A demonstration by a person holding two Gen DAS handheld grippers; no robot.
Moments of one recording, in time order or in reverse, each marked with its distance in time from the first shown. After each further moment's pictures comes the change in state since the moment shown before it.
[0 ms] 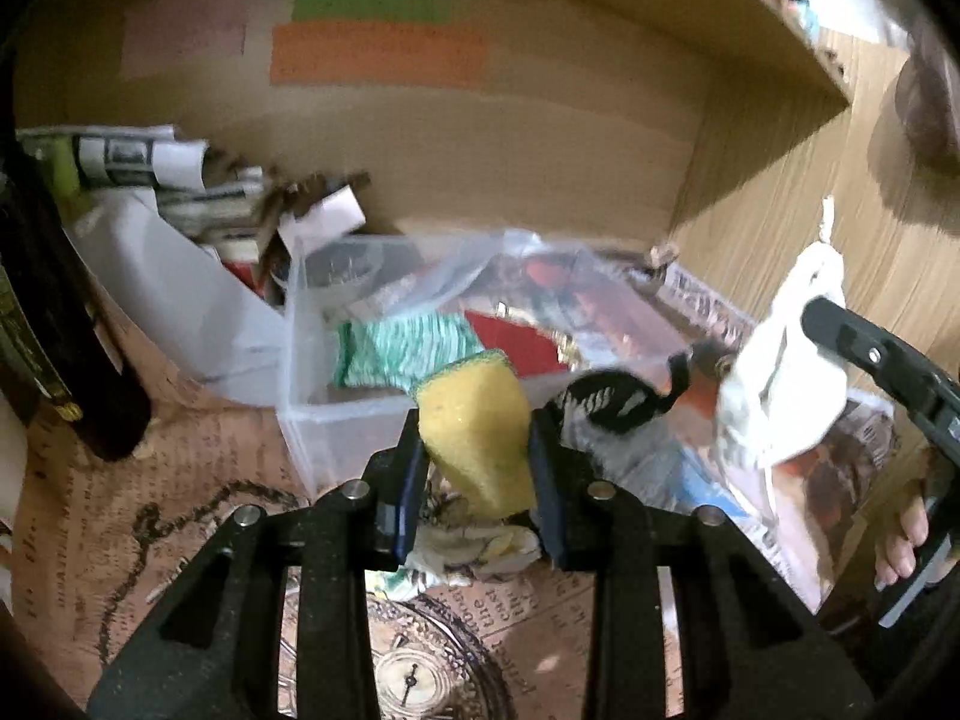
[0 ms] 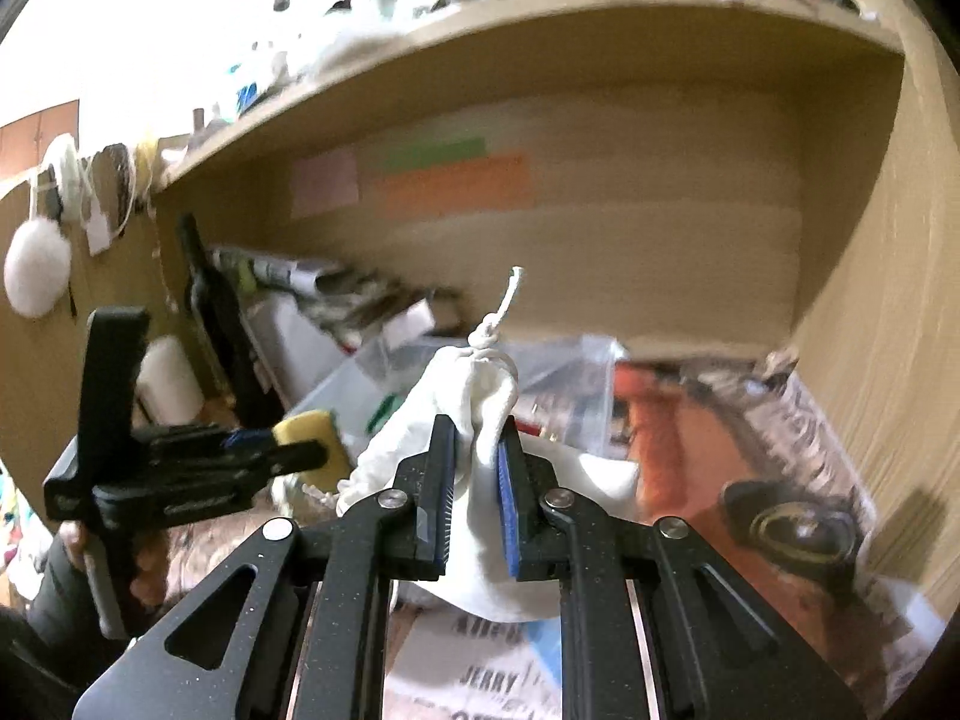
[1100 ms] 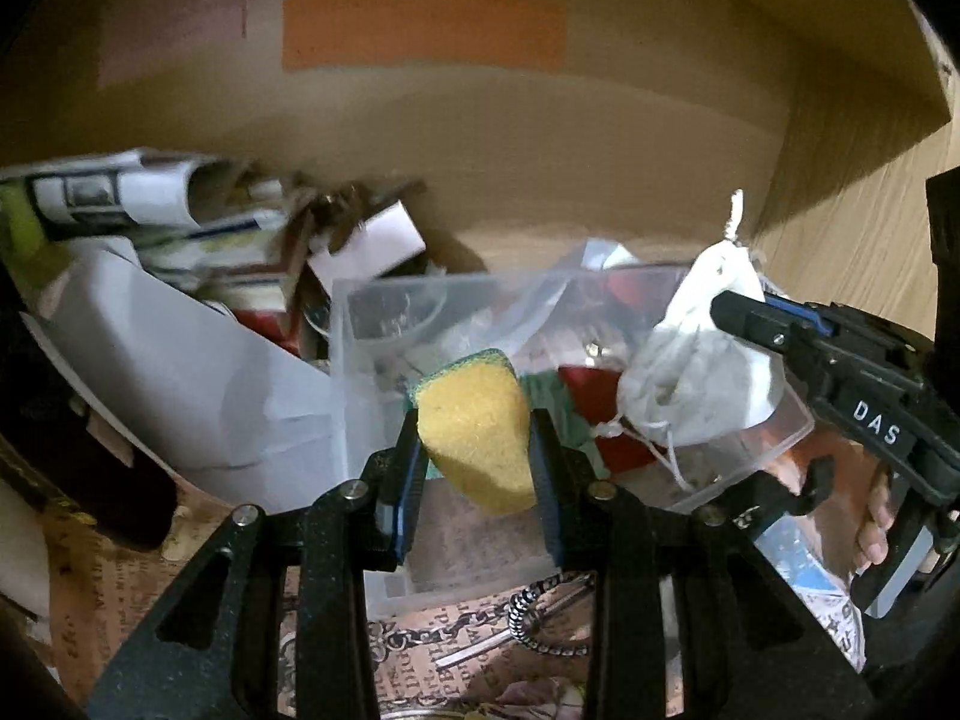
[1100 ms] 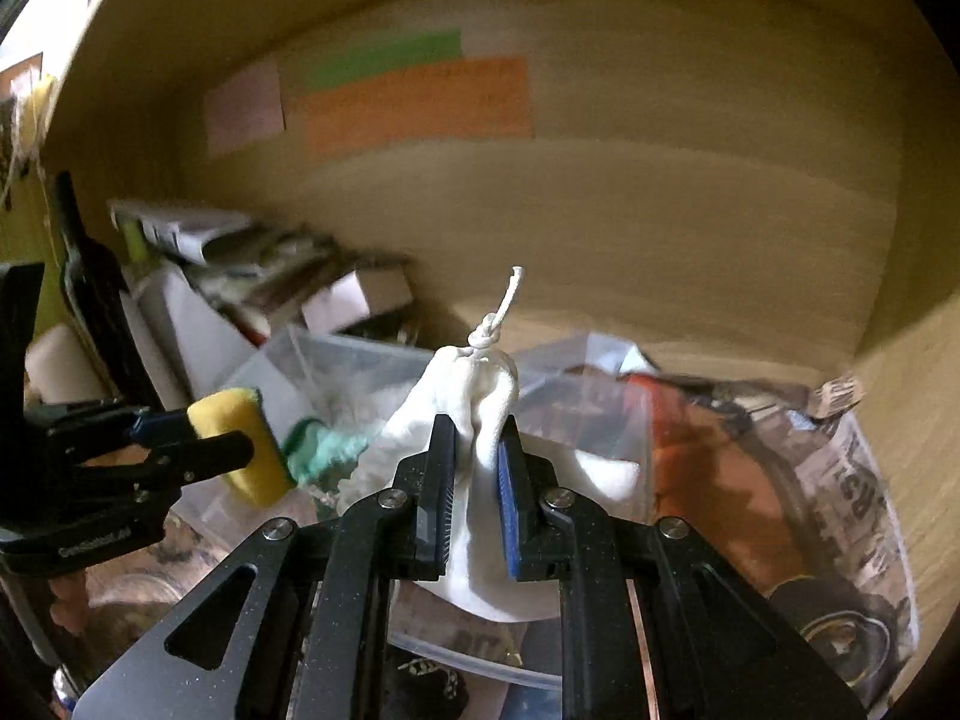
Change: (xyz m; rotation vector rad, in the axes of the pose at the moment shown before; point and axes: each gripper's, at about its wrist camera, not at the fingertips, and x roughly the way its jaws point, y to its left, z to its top) left arm 0.070 0.035 0.047 0.012 0.089 0.117; right arm 0.139 -0.014 0.025 -0.053 0.209 -0.044
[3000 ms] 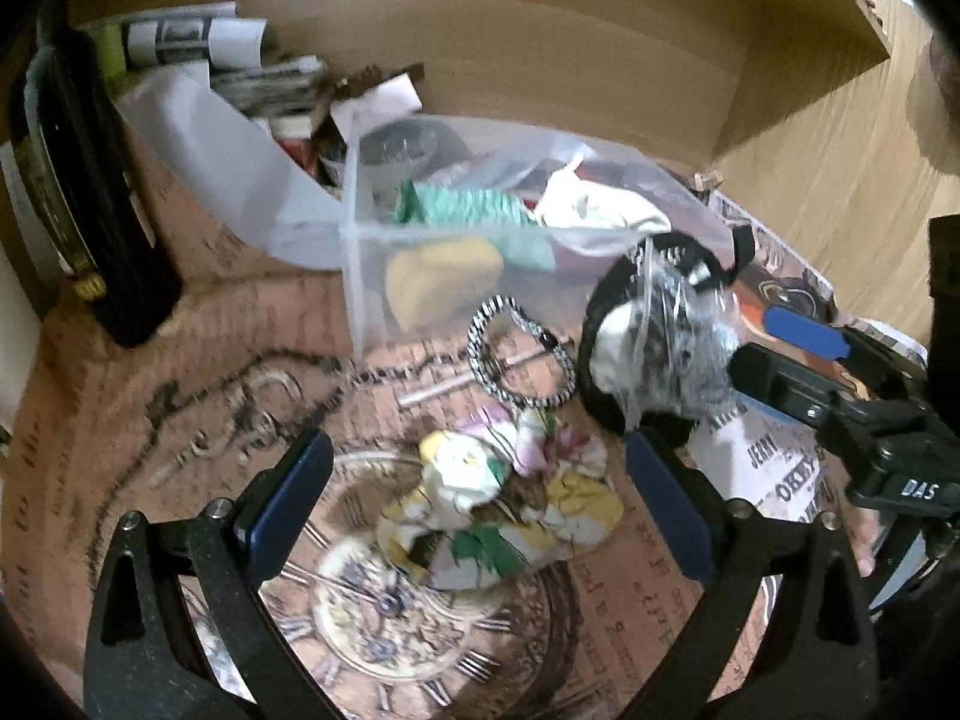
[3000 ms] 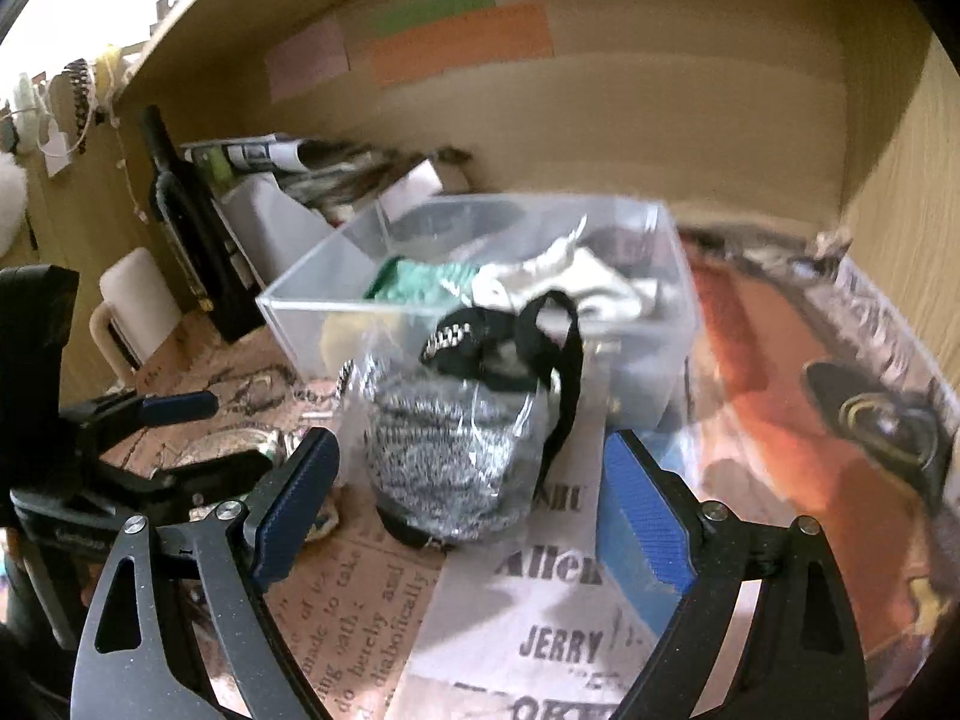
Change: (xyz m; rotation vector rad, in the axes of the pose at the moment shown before) left arm -0.053 -0.013 -0.117 -0.049 0.075 -0.040; right arm -0.060 0.036 -0.091 0.098 0.066 0.069
